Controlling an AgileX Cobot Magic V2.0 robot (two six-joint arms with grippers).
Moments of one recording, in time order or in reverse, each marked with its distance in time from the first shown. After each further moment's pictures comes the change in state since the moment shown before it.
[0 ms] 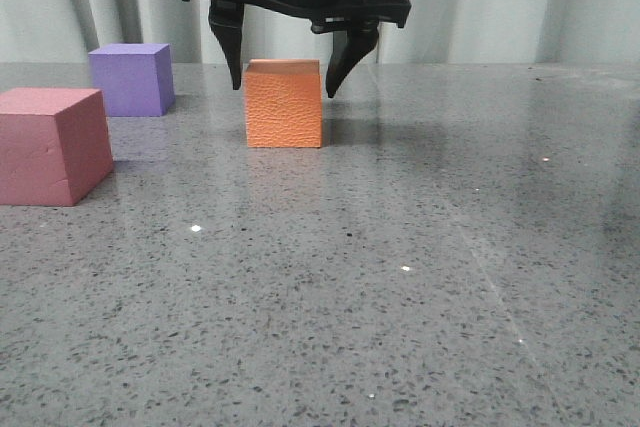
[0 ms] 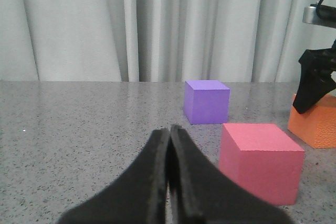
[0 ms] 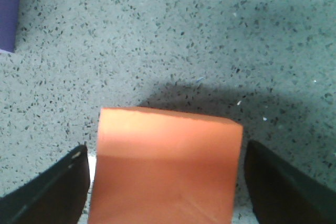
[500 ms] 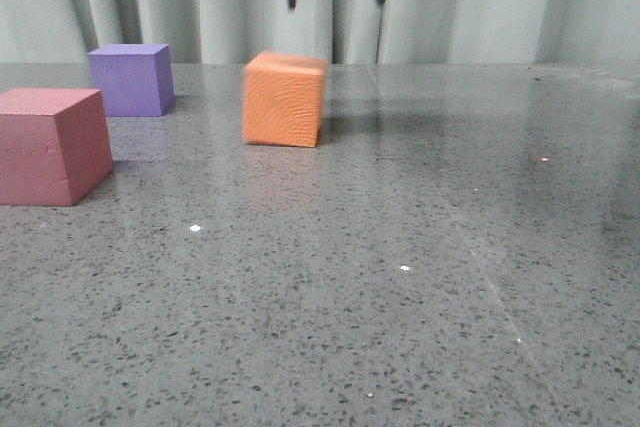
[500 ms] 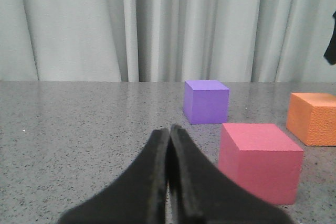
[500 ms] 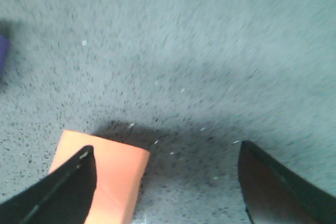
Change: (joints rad) left arm 0.000 0.000 0.000 0.000 0.000 0.000; right arm 0.000 -0.149 0.000 -0.233 0.036 -0.029
